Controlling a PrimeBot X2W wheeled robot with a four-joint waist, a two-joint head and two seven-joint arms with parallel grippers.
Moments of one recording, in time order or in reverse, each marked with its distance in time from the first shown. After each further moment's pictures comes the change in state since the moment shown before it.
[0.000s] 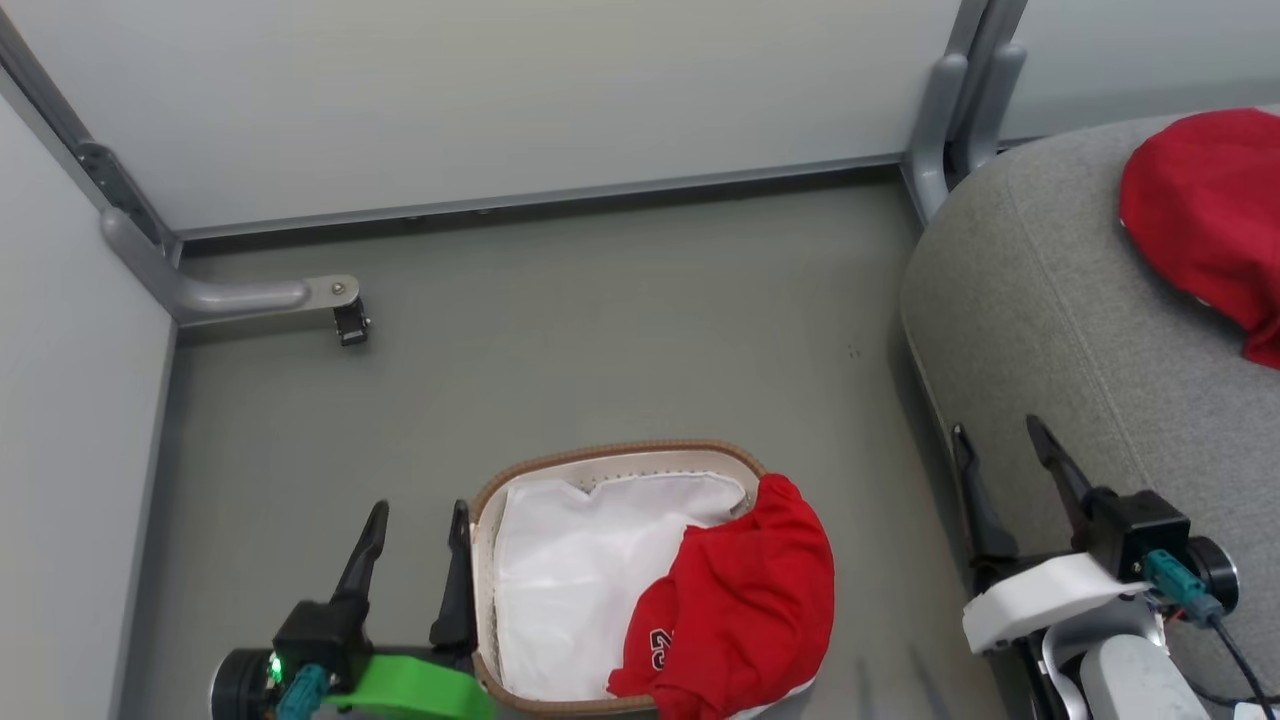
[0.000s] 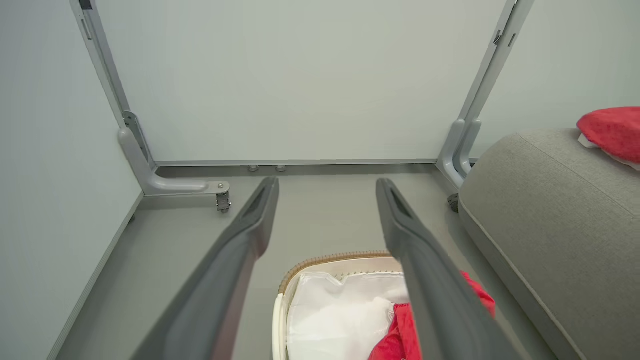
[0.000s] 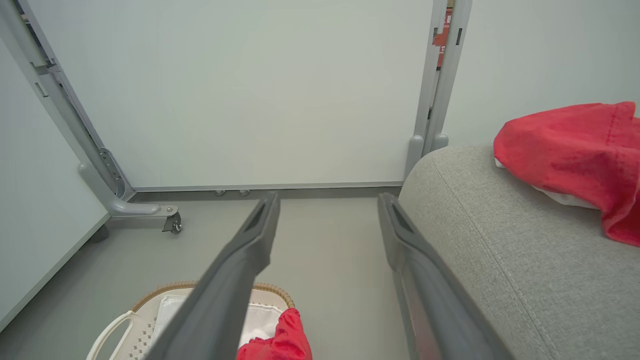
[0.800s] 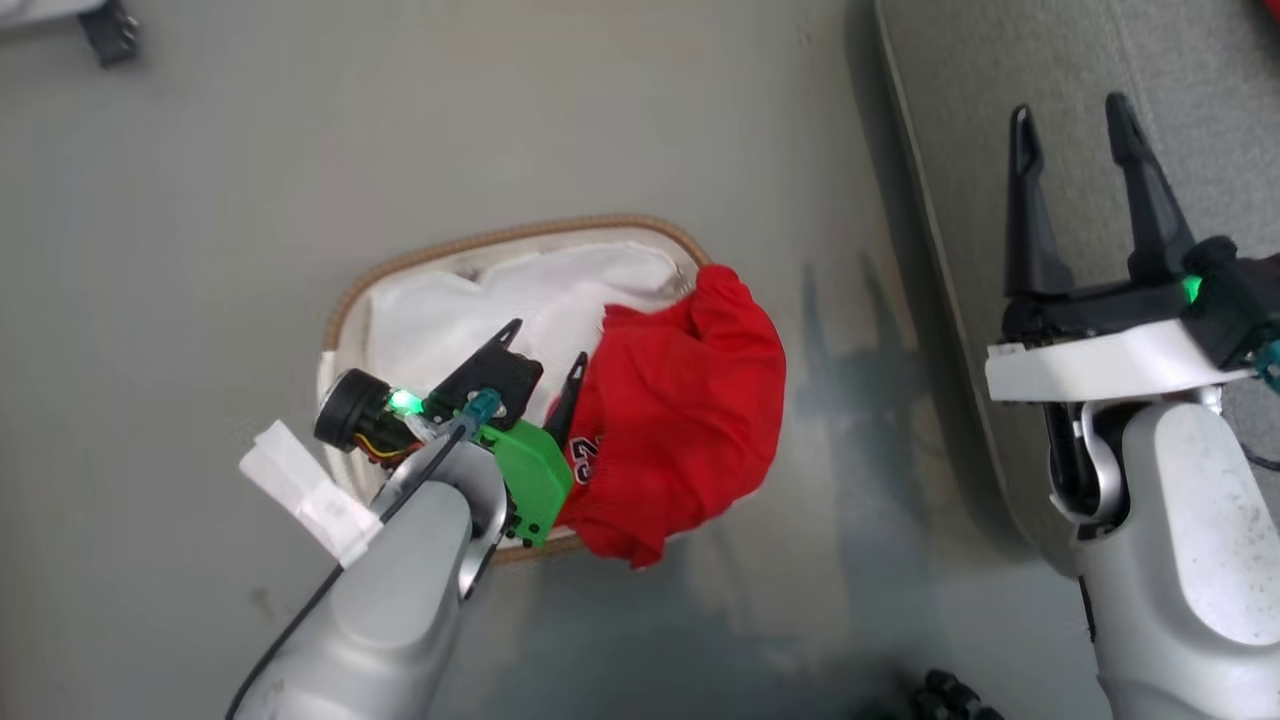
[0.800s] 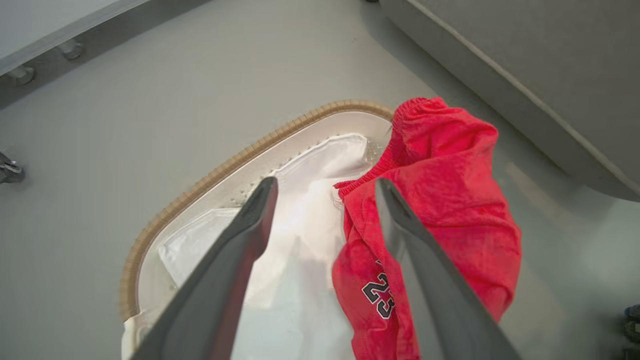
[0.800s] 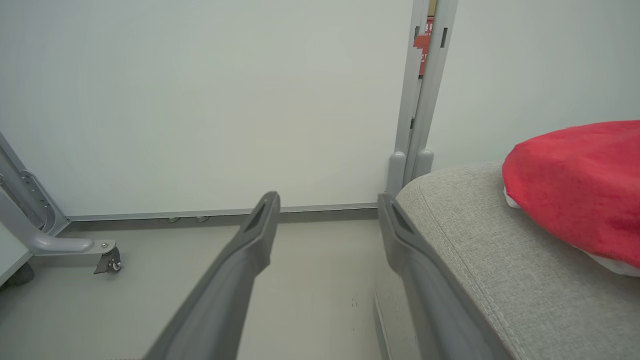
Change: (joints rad) left arm -0.644 -0.004 -0.316 0.581 0.122 -0.082 0.132; right arm -0.341 -0.001 -0.022 -0.182 0.027 0.000 0.000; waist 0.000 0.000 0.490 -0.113
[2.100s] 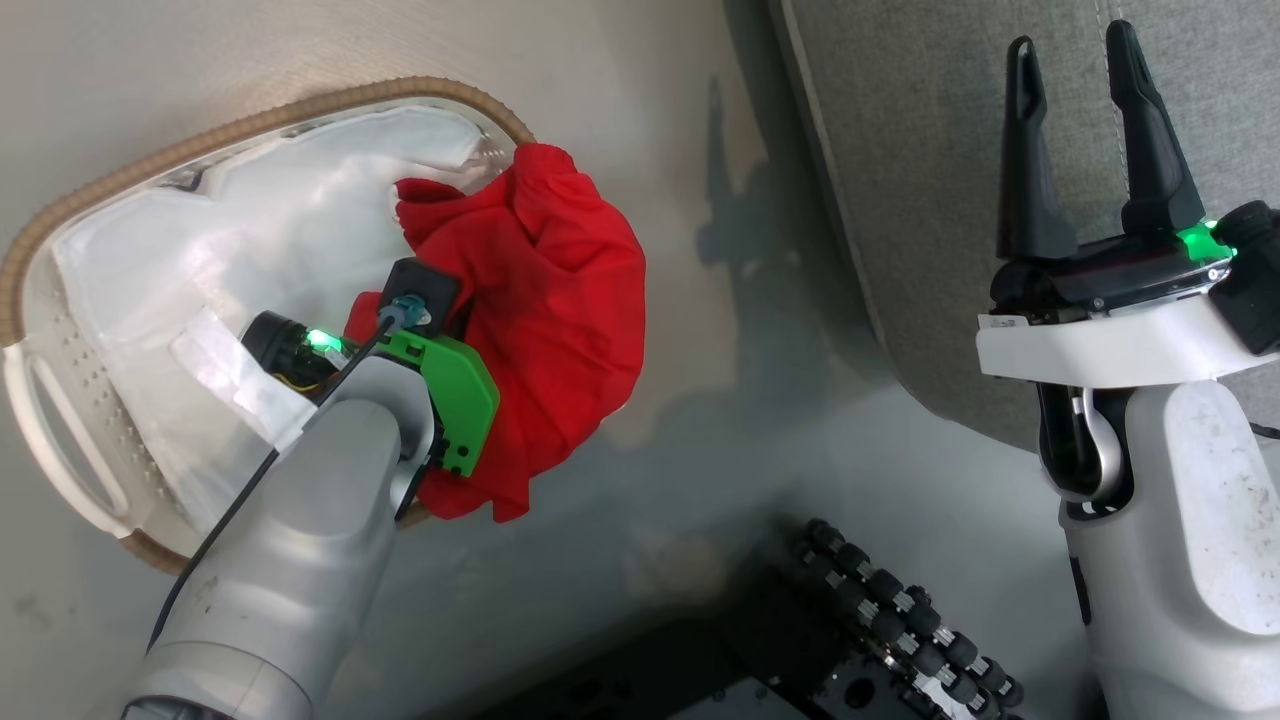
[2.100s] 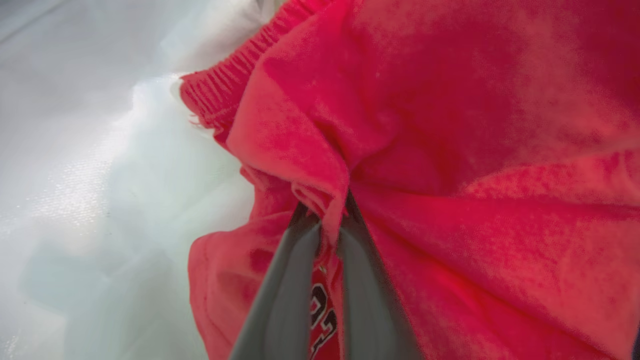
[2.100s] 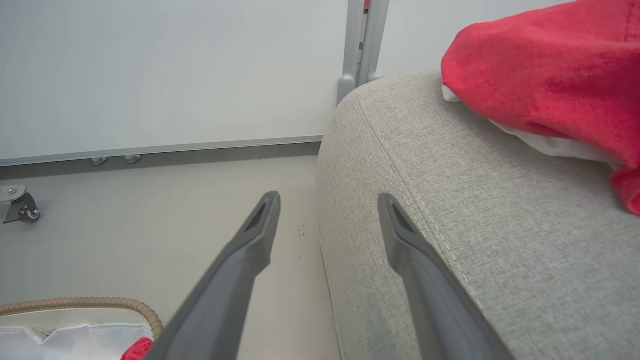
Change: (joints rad) left arm -0.253 0.053 -0.162 0.326 -0.224 -0.005 0.037; right arm -0.039 0.000 0.054 -0.100 0.098 0.000 0.000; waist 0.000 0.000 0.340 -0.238
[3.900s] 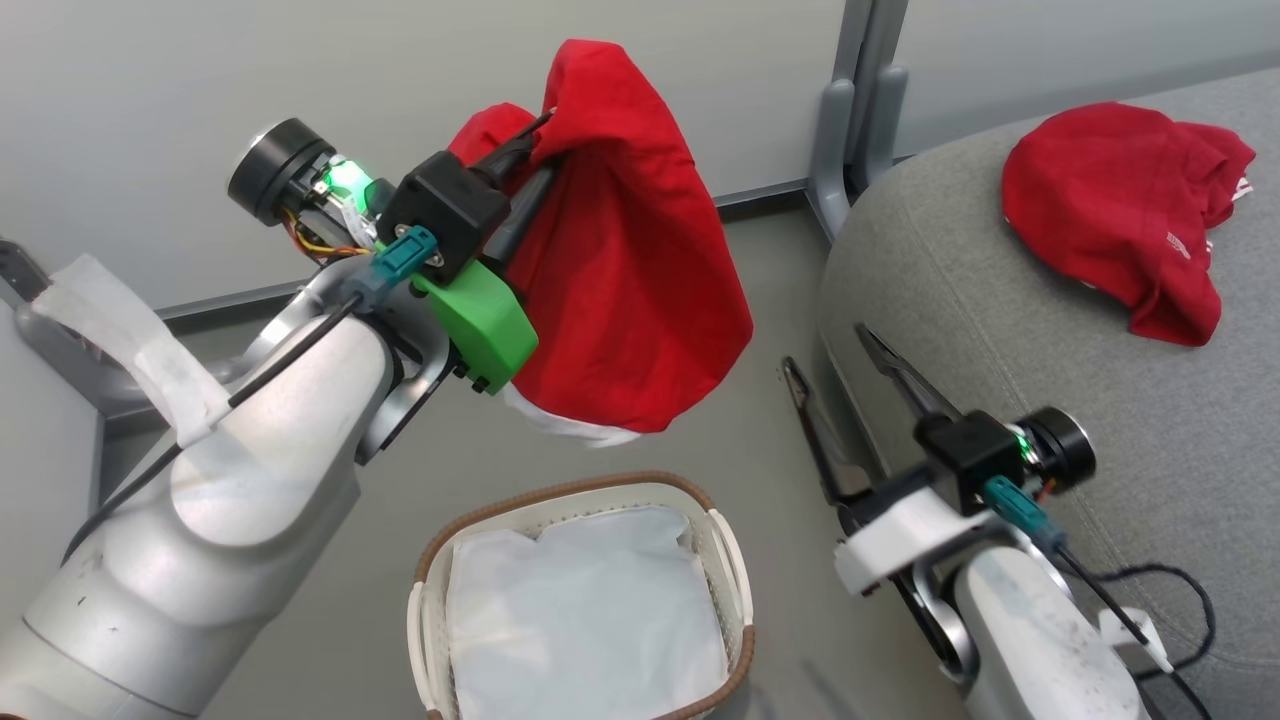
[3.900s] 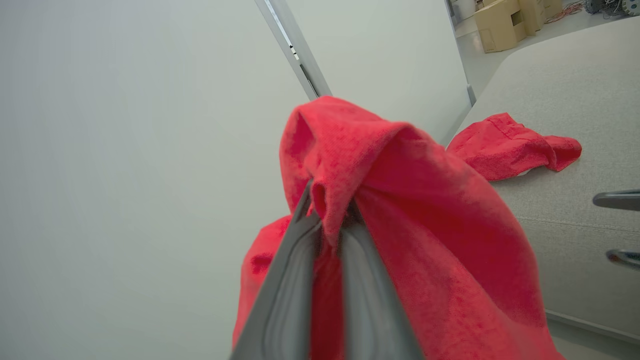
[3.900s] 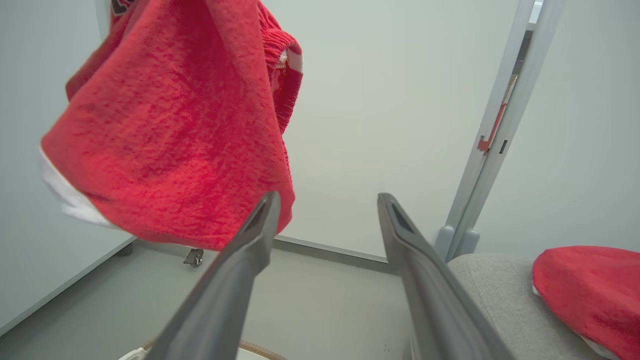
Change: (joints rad) left arm -0.019 0.267 -0.142 -0.784 -0.069 0.015 0.032; right arm 0.185 0.001 0.224 0.294 -0.210 0.000 0.000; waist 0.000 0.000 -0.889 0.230
